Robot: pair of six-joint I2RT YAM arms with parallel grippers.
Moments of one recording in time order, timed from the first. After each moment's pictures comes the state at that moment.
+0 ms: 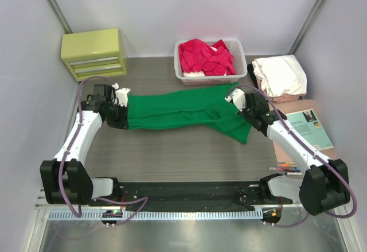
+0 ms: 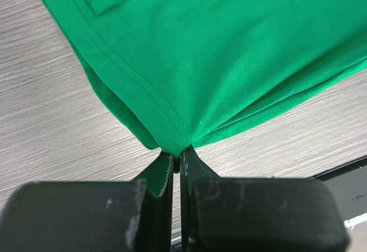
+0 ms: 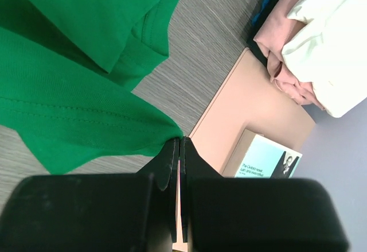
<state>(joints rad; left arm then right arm) -0.02 1.28 1.02 -0.85 0.28 0.18 0.30 1.19 0.82 -0.49 0.27 -0.61</state>
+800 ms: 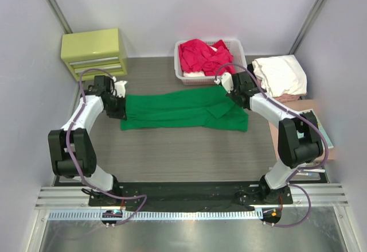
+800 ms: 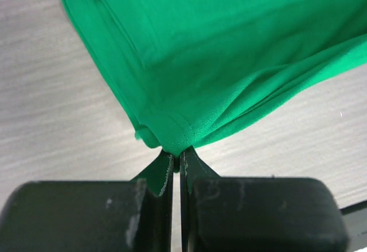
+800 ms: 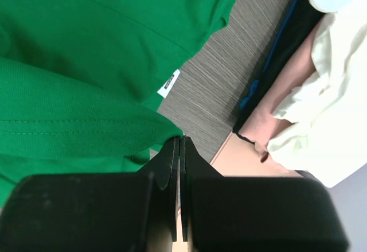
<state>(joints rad) 0.05 1.53 1.13 -0.75 0.27 0.18 0.28 1.63 1.12 -0.35 0.25 -0.62</state>
